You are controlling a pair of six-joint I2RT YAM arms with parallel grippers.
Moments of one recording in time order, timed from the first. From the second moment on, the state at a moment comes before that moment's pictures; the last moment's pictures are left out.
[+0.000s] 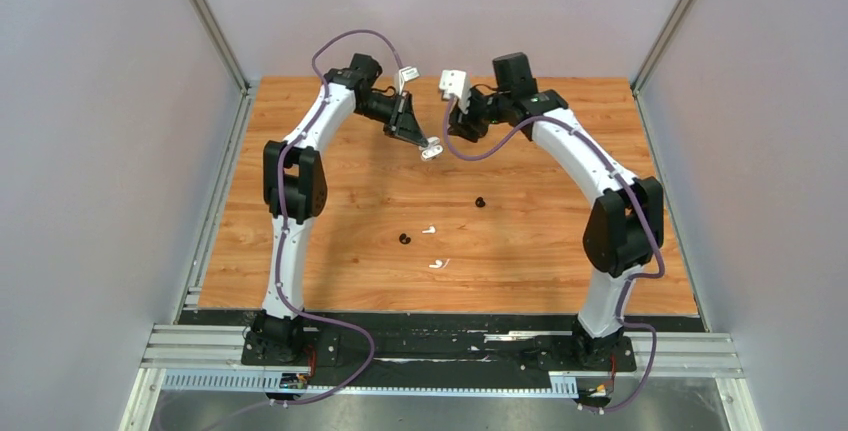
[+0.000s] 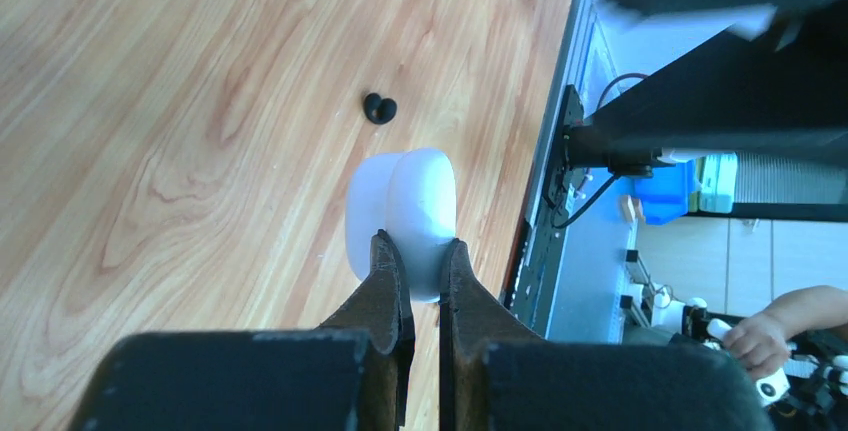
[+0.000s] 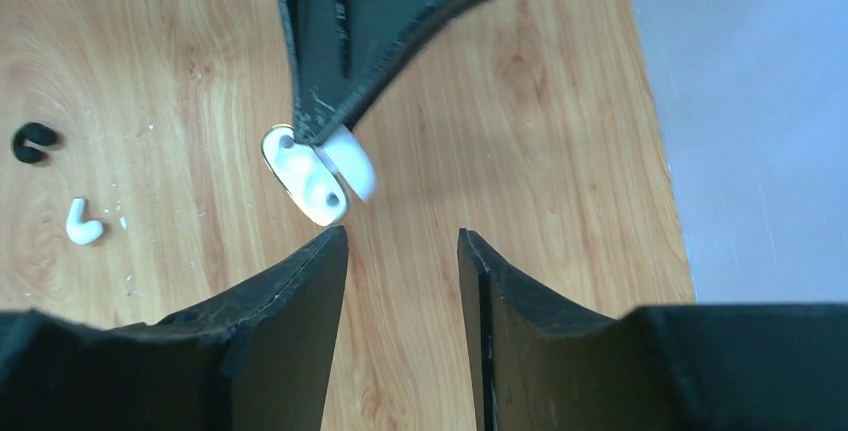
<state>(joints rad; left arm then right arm) -0.27 2.38 2.27 -1.06 1.15 0.11 0.42 1.88 1.72 -0.51 -0.61 -0.86</state>
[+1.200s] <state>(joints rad) -0.18 1.74 1.49 -1.08 0.99 0.34 0.44 1.56 1.14 -0.59 -0.82 -0.68</state>
